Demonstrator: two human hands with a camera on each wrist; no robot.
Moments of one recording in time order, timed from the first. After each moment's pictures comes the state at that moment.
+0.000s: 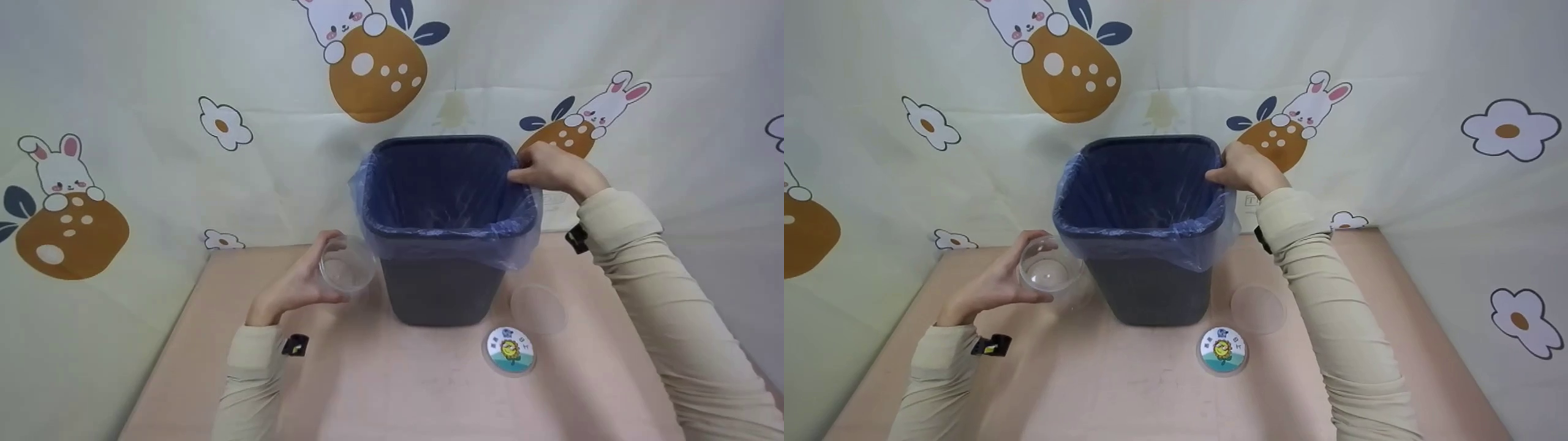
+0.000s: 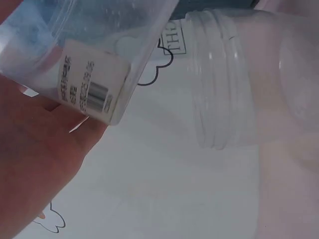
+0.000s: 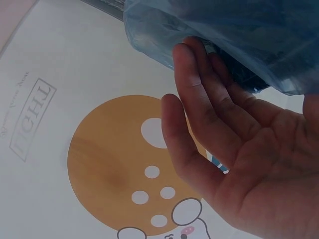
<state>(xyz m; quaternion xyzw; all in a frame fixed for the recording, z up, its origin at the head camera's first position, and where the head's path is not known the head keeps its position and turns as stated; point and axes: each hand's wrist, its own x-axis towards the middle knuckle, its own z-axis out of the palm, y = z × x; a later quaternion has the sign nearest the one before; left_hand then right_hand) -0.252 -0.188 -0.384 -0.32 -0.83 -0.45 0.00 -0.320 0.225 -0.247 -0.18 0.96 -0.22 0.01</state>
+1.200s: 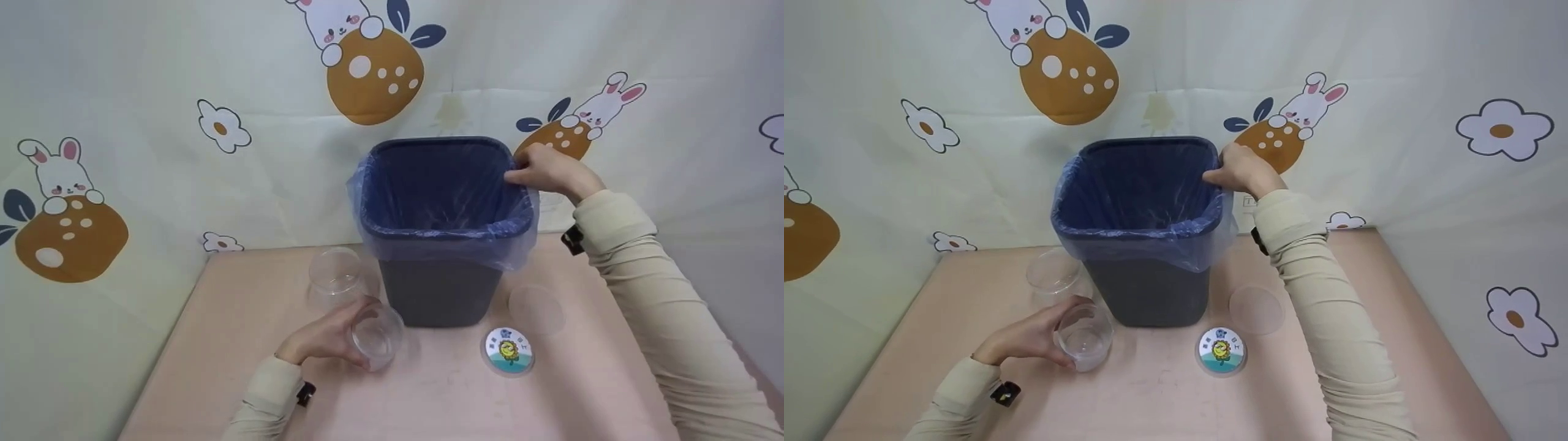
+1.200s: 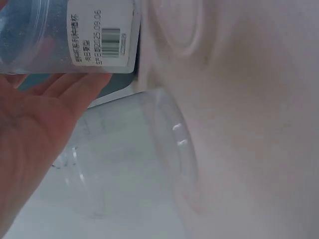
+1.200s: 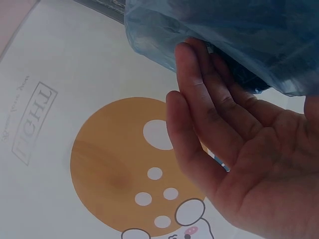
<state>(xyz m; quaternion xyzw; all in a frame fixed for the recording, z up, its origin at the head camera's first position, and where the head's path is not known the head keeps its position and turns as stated) -0.229 -0.163 -0.458 -0.40 -0.80 -0.42 -0.14 -0.320 0.225 -0.249 -0.18 0.96 -0.23 0.02</state>
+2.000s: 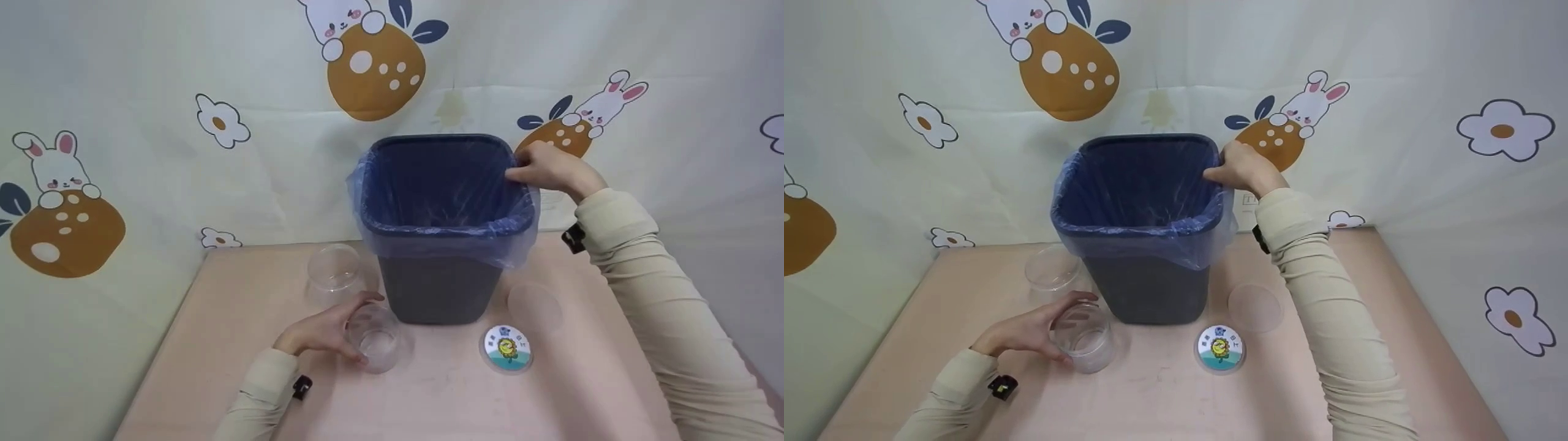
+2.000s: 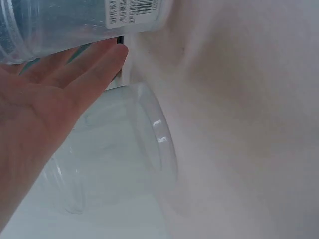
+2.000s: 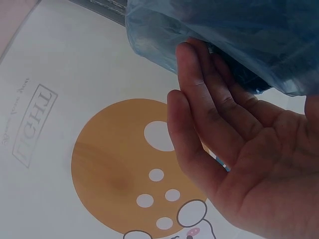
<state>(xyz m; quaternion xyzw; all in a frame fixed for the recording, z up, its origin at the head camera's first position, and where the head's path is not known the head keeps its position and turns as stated) -0.235 -0.169 -0.461 -0.38 -0.80 -0.43 -0.18 -0.320 0.226 -0.249 -0.18 0.96 -0.23 0.01</state>
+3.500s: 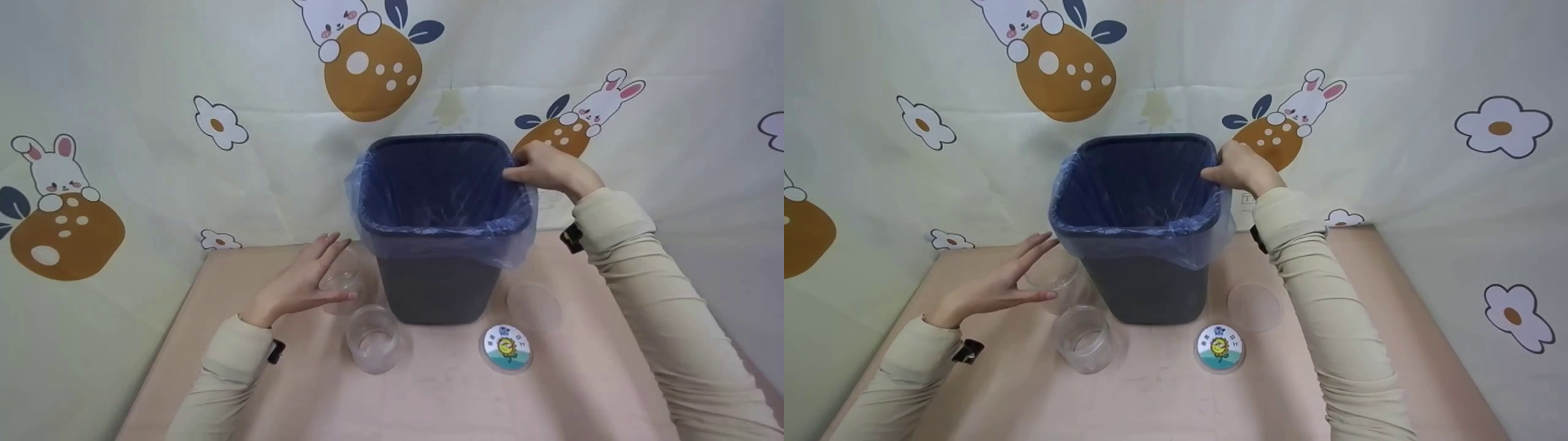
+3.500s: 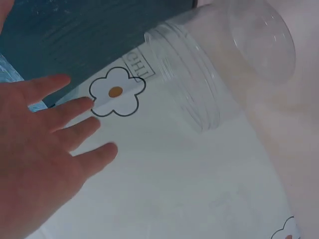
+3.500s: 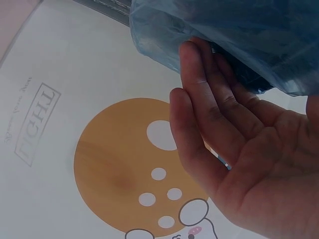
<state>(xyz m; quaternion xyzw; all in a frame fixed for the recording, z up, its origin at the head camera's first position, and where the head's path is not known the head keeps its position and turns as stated) -0.242 -0.182 -0.370 -0.35 -0.91 -0.22 0.04 -0.319 0.227 -0.250 -0.18 0.96 -0.24 0.02</state>
